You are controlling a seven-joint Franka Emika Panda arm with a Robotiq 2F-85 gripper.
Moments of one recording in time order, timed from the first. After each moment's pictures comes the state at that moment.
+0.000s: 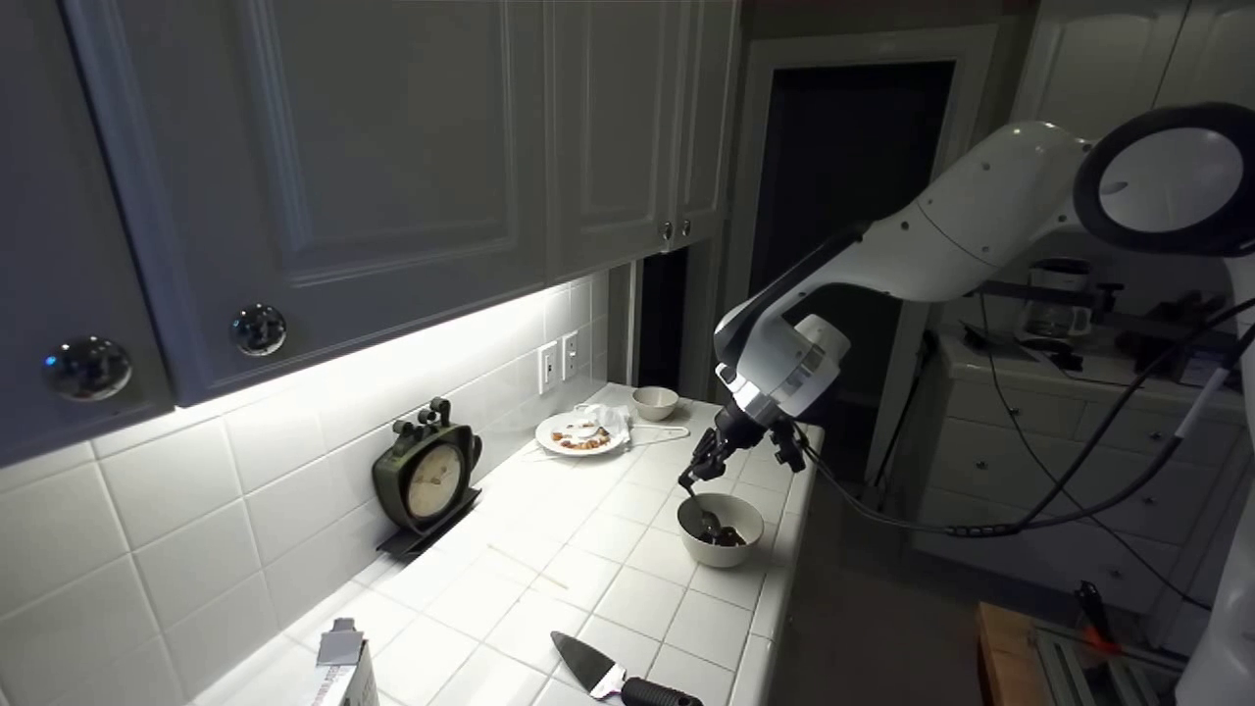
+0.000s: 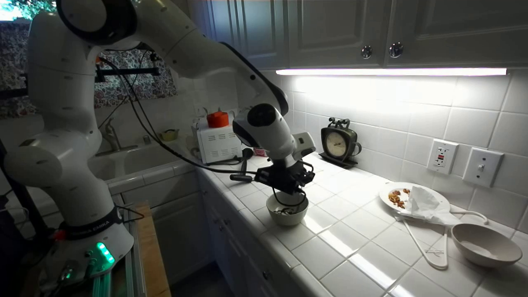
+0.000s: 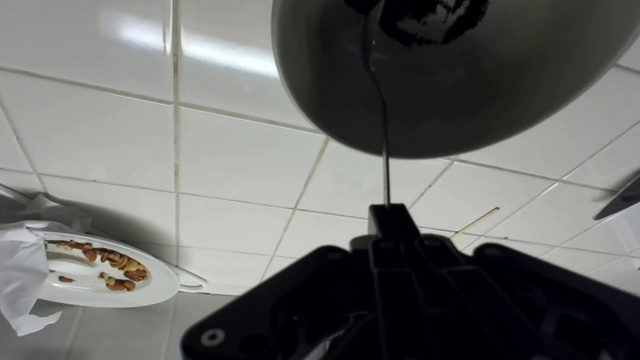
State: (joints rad) arm -0.29 0.34 -0.07 -2.17 1.25 2.74 -1.78
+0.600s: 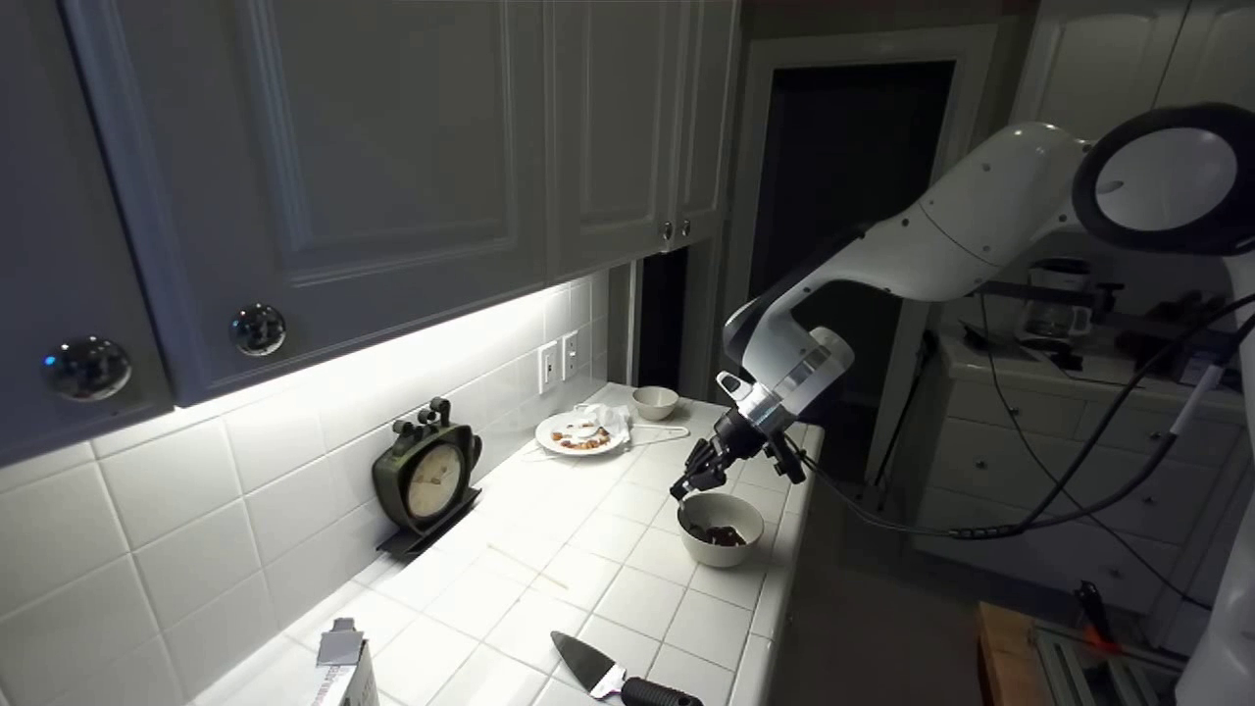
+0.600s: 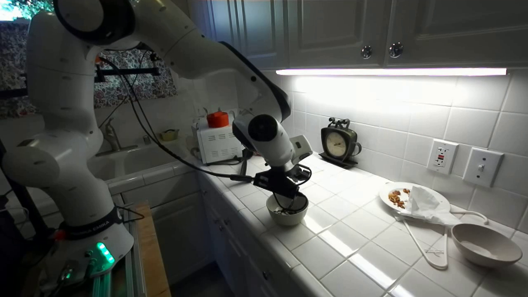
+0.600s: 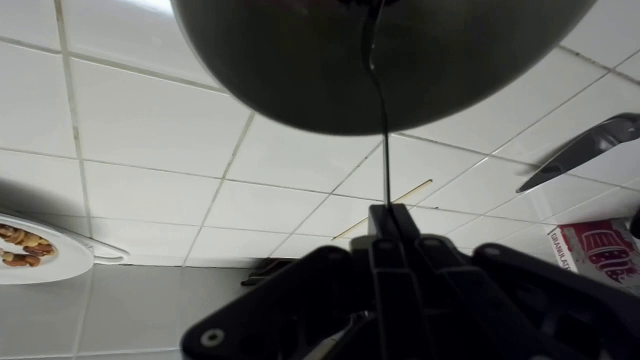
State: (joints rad) arm -0.32 0.34 -0.06 -2.18 1.37 2.56 -1.98
